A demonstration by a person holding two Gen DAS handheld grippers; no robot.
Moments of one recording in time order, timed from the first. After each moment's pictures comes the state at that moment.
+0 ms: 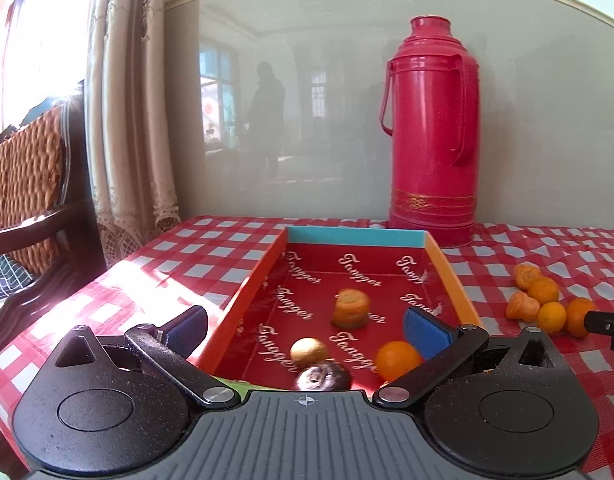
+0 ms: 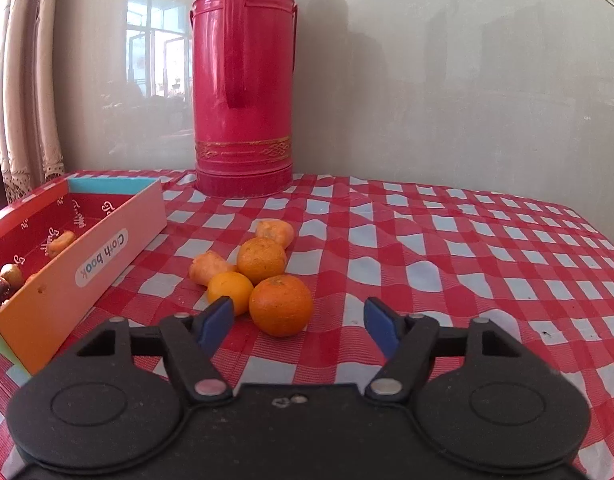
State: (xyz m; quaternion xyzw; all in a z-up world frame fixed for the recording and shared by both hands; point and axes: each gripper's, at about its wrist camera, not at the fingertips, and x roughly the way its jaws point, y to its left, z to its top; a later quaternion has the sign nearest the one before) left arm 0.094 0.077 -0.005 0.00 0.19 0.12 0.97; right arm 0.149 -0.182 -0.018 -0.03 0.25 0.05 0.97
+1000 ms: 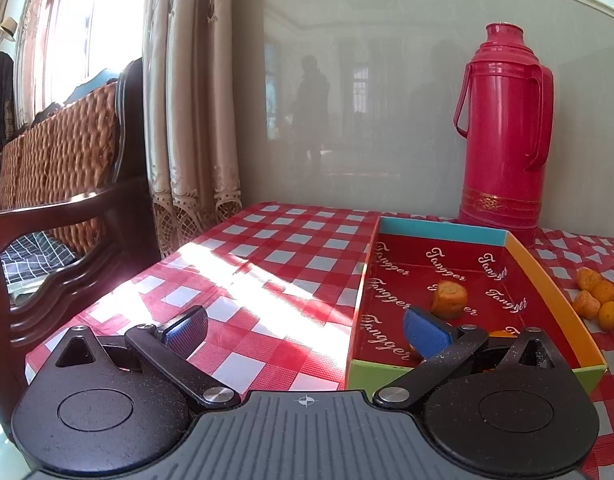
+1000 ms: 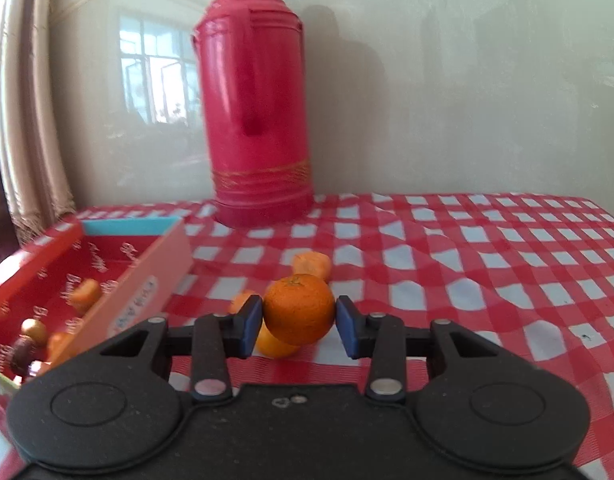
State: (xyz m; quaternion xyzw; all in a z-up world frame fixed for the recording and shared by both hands) left arm 0.078 0.142 -0.013 -0.02 0.19 0.18 0.96; right arm 0.156 -0.157 -0.010 0.02 0.22 0.07 0.97
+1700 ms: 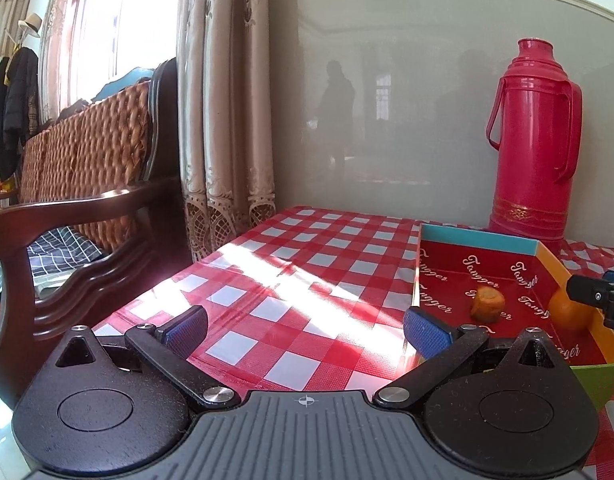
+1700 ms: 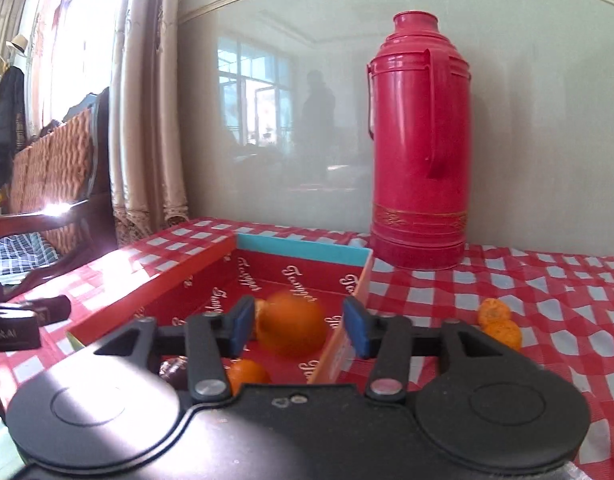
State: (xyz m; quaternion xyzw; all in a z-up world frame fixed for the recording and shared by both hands) left arm 0.061 0.168 -0.012 -0.03 0.18 0.21 0.96; right arm 0.136 -0.048 -0.002 -0.02 0.16 0.19 0.97
